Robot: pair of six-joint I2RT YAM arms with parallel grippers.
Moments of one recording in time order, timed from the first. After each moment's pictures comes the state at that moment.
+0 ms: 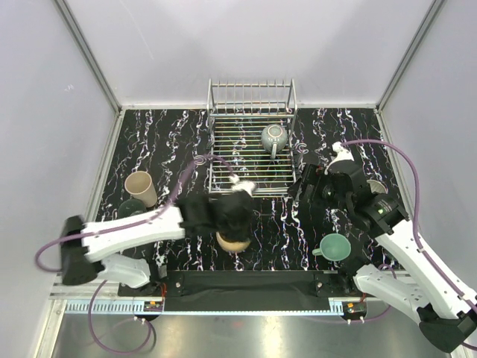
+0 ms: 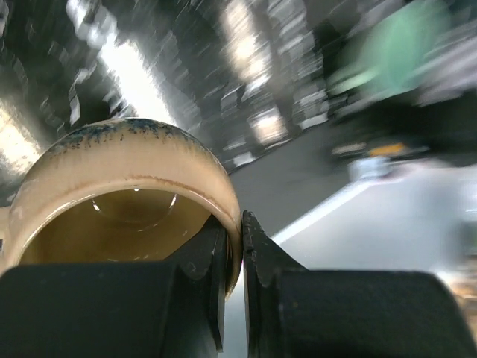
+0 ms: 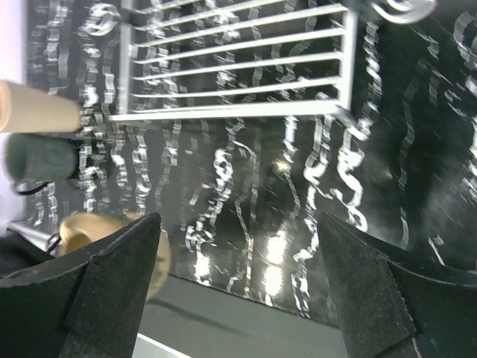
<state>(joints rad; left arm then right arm) -1.16 1.25 1.14 -0.79 -0.06 -0.90 0.60 0.86 1.00 -0.76 0.08 0.69</state>
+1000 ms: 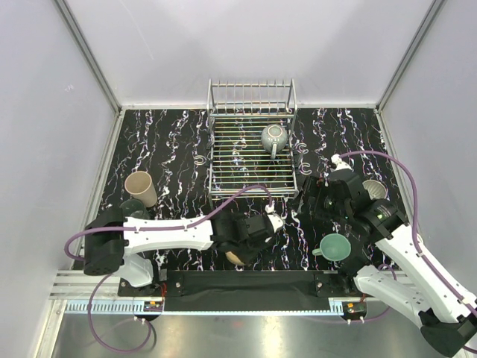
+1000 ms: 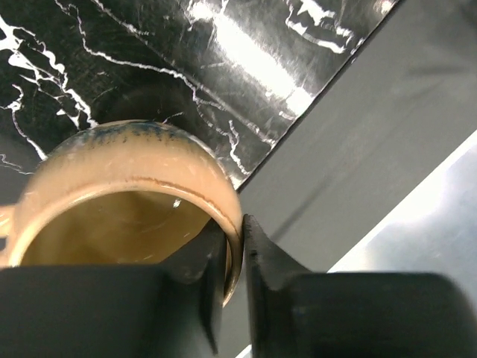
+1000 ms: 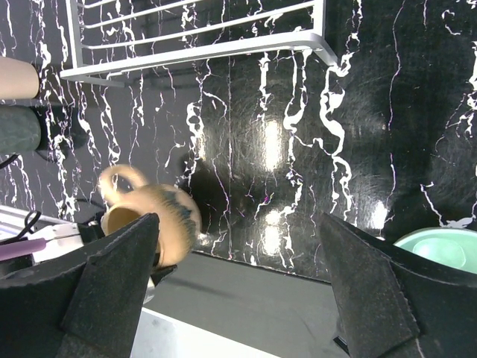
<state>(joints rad) -1.33 1.50 1.06 -0.68 -0.04 -0.47 0.60 0.81 0.93 -0.88 0.05 0.74</state>
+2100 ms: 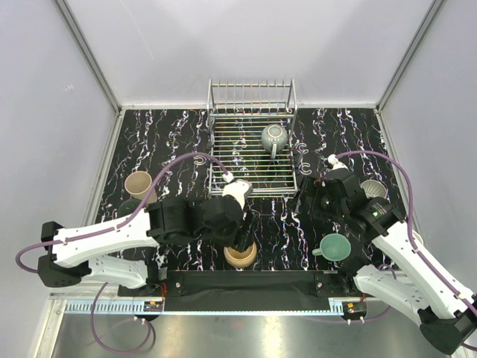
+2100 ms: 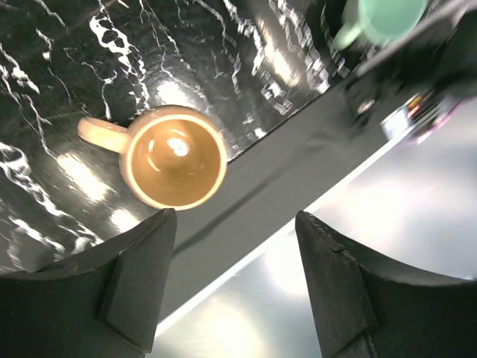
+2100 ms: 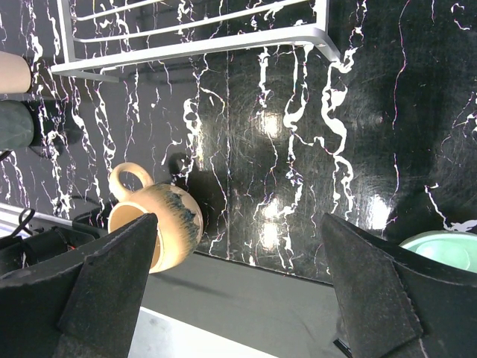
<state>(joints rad) -1.33 1.18 1.24 -0.96 -0.21 -0.76 0.60 0.84 0.91 -0.86 0.03 0.73</state>
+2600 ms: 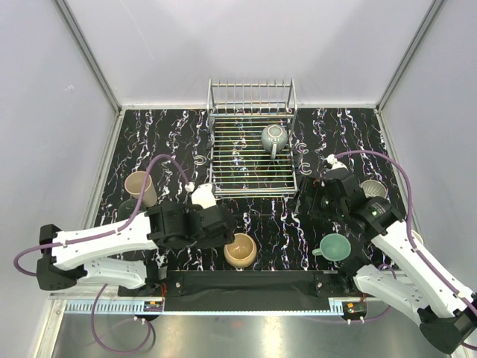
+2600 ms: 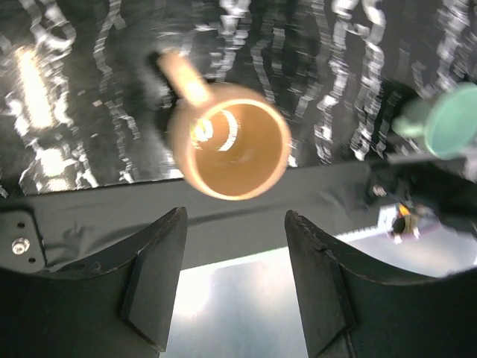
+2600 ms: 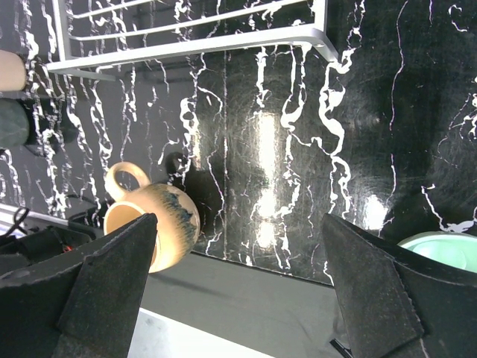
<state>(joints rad) -1.32 1.13 1.16 -1.13 -0.38 -1.35 0.60 0.83 0.91 -0.86 0.04 0.73</state>
